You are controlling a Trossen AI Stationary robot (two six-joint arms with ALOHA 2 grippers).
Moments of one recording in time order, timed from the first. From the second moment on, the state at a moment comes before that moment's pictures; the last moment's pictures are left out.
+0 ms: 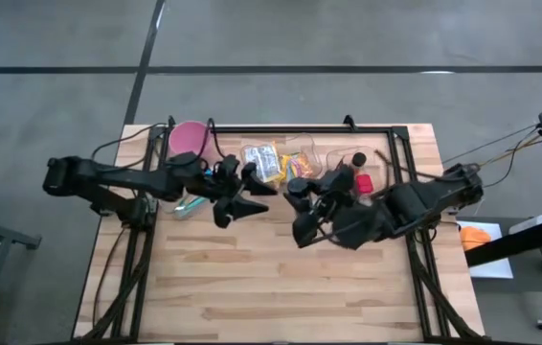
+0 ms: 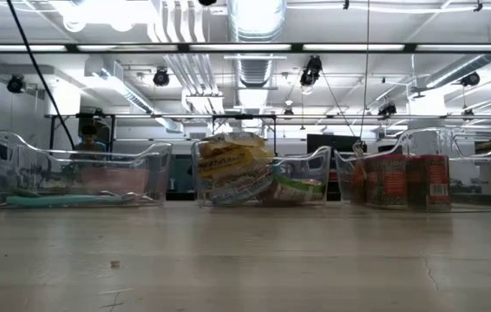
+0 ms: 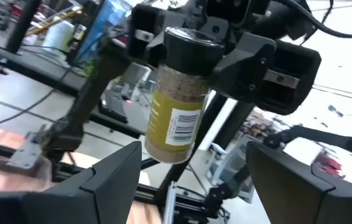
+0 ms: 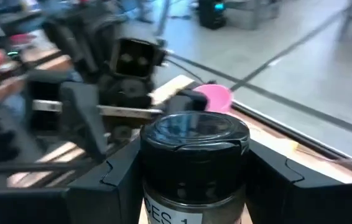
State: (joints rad) left arm -0.01 1.30 0.91 0.55 0.29 -0.56; right arm 0.44 1.70 2.03 -0.94 0.96 0.78
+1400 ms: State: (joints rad) left arm -0.01 1.49 1.20 0.33 0.26 -0.54; right arm 0.28 1.16 1.12 0.20 0.46 0.39
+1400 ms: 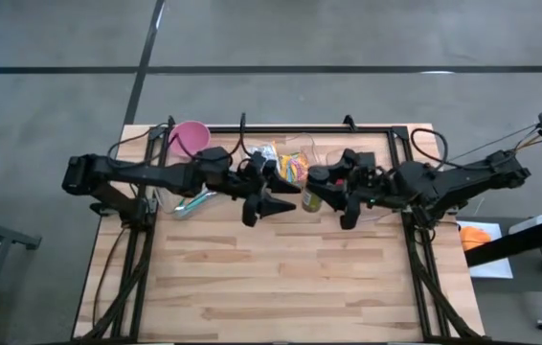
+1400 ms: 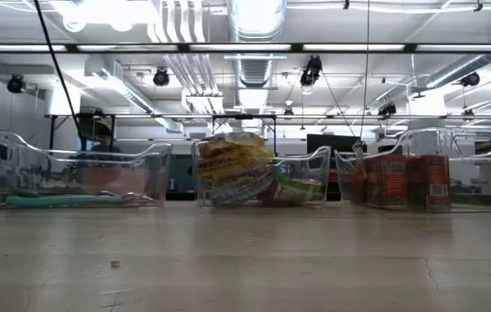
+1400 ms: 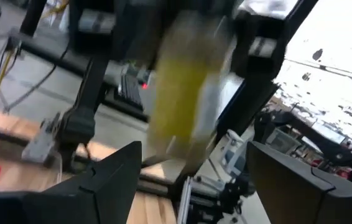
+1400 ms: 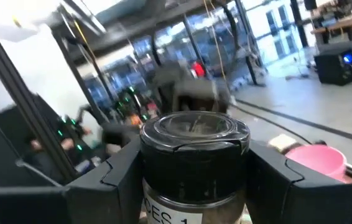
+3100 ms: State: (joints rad) left arm -0.04 1.53 1.23 0.35 0.34 -0.47; right arm 0.28 1.34 1.15 0.45 0.37 0.39
